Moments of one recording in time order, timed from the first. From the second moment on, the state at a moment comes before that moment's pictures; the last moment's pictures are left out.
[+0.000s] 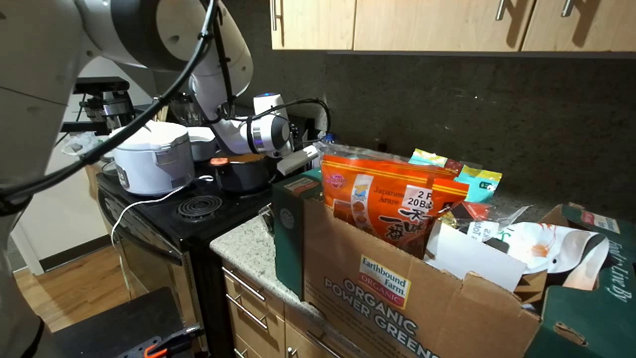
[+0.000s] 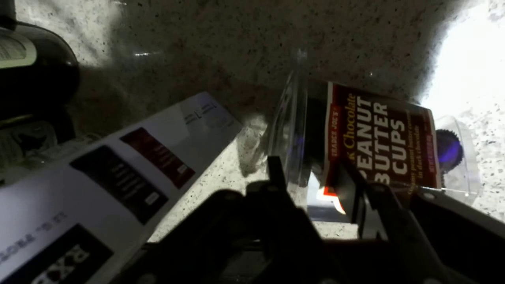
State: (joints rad) arm 0.22 0.51 0.28 -1.90 -0.42 2.60 -0.84
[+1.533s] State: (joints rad) arm 0.24 0.47 0.27 -1.88 -0.38 2.52 -0.90
